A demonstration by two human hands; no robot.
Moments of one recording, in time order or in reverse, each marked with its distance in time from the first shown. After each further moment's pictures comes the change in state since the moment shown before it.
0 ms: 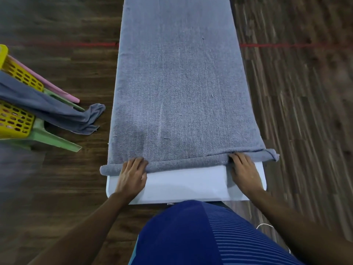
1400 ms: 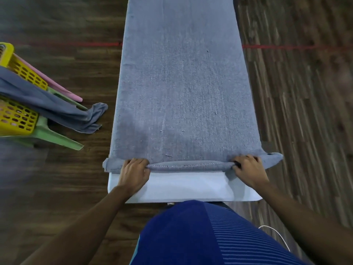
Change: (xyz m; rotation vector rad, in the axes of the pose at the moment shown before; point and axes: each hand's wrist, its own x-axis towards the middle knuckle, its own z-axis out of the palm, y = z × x) left_hand 0.012 0.006 -0.010 0.007 -0.117 -0.119; right_hand 0.017 -0.001 -0.031 -0.070 -0.230 0.106
